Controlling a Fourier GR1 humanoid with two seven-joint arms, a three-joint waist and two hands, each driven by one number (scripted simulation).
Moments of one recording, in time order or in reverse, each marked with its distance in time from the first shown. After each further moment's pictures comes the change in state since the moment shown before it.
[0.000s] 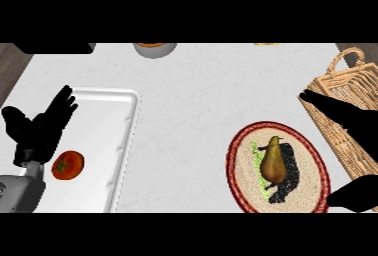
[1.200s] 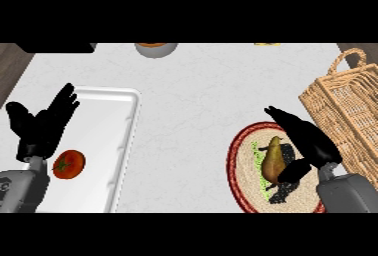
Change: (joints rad) left arm -0.032 -0.077 0.097 0.039 -0.096 -0.090 0.018; right arm 0.044 0.279 0.108 0.562 0.502 -0.276 -0.448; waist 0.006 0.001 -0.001
